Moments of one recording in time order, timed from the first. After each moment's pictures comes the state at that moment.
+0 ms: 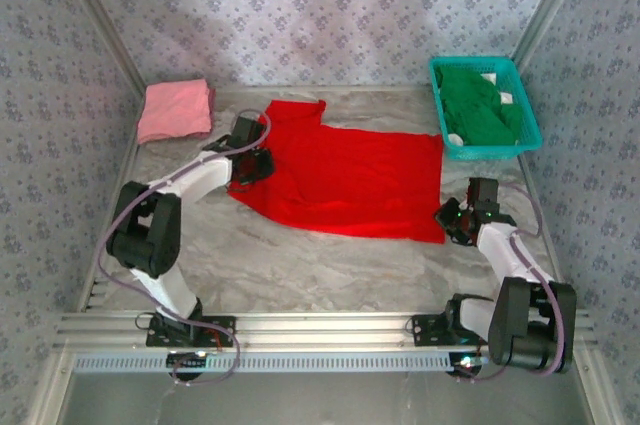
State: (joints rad) left arm -0.39 1.68 1.14 -0.47 0.01 -0.66; right arm -0.14 1.15 0.51 -0.40 -0.25 0.66
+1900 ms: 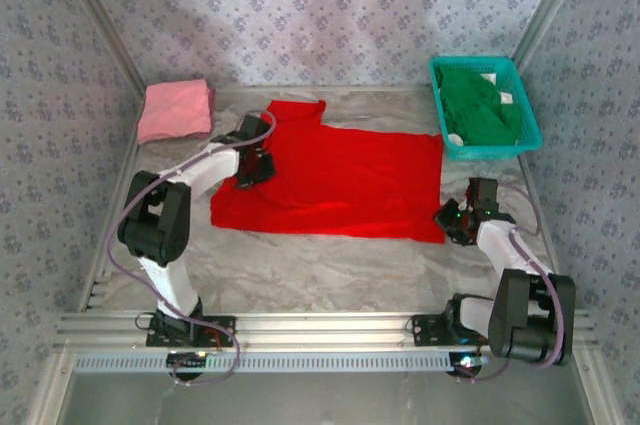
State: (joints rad) left arm -0.40 1.83 1.30 -0.64 -0.04 -0.62; right arm -0.15 1.18 0.51 -0.39 -0.26 0.63
